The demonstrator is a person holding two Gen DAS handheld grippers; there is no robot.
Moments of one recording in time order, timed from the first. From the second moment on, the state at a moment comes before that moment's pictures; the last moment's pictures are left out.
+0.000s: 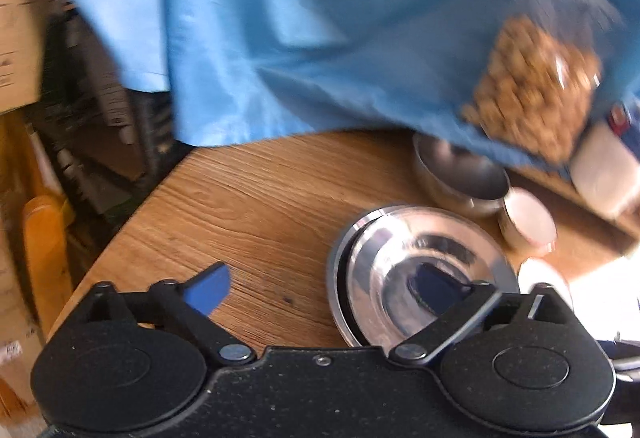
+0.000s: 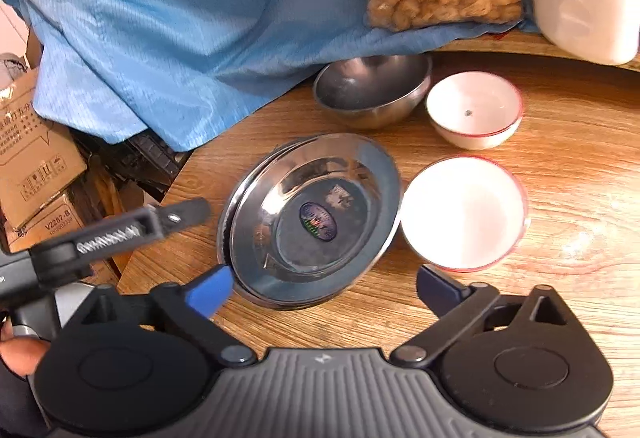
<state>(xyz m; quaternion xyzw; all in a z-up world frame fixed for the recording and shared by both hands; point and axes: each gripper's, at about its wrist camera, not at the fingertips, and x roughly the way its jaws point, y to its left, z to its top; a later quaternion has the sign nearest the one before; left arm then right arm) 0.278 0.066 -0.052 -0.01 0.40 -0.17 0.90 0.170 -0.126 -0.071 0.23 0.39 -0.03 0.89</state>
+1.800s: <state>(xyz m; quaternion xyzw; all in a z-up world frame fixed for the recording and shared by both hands) 0.431 -0.048 -0.083 0.00 0.47 -0.28 0.83 0.263 -0.208 -0.052 0.10 0.37 -0.13 0.91</state>
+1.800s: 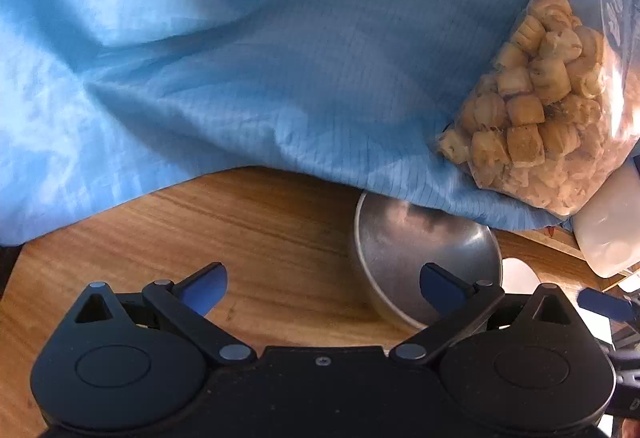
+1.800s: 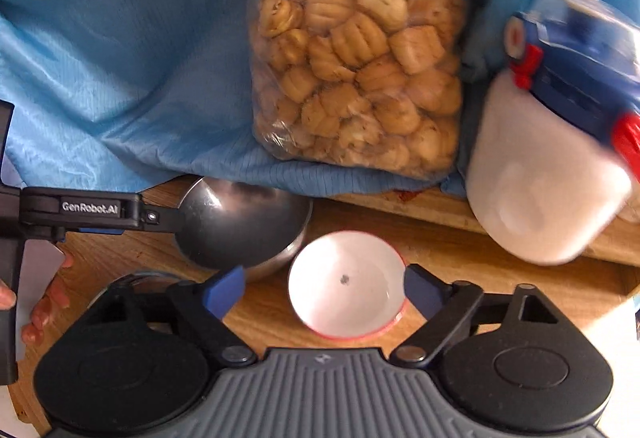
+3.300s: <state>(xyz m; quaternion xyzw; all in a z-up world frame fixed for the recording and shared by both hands) 0.445 -0.014 -0.092 -0.18 0.55 -0.25 0.77 0.331 -0.212 -0.073 0.21 0.42 -0.03 0.88</state>
